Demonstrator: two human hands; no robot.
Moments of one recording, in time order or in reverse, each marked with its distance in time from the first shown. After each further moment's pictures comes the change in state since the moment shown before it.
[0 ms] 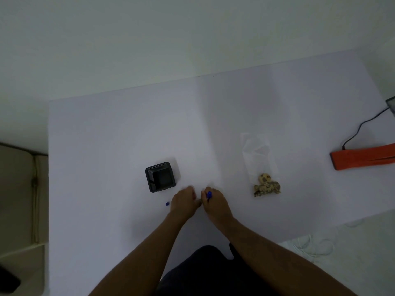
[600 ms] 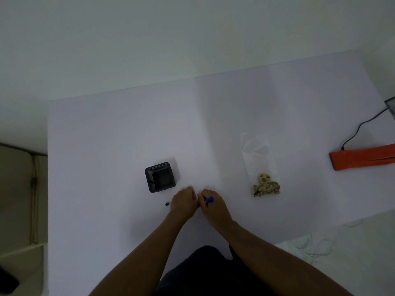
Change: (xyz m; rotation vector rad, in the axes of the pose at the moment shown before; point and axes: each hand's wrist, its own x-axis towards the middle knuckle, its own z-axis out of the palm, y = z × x) left_hand -0.001 0.002 -0.002 0.022 -0.003 -0.008; right_hand -0.008 -0.003 0.003 0.028 -0.018 -0.055
